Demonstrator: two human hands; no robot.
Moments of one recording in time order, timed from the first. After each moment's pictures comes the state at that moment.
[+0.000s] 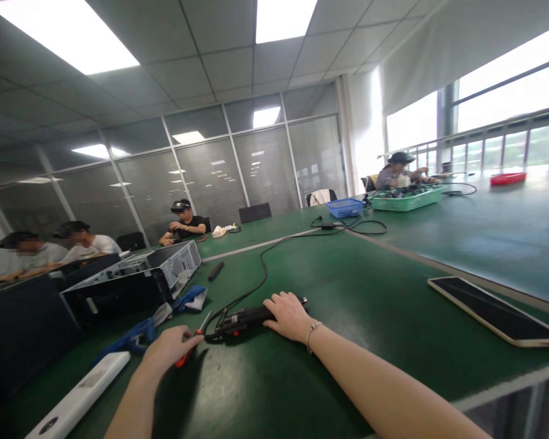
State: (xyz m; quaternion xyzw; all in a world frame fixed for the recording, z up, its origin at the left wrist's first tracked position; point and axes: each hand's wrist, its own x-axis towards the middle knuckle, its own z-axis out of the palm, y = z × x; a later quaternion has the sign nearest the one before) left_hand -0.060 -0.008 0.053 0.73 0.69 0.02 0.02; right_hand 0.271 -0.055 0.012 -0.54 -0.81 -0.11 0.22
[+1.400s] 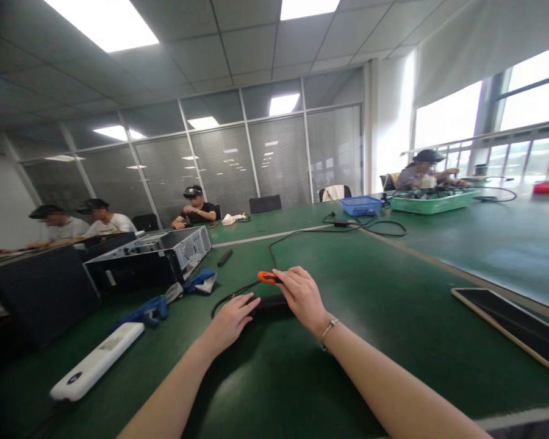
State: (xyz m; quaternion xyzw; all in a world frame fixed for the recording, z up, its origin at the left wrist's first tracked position) left_hand 0.032 -0.028 0.020 0.93 0.32 0.20 -0.04; right_hand 0.277 -0.075 0.044 -0.43 -0.73 -0.14 0.51
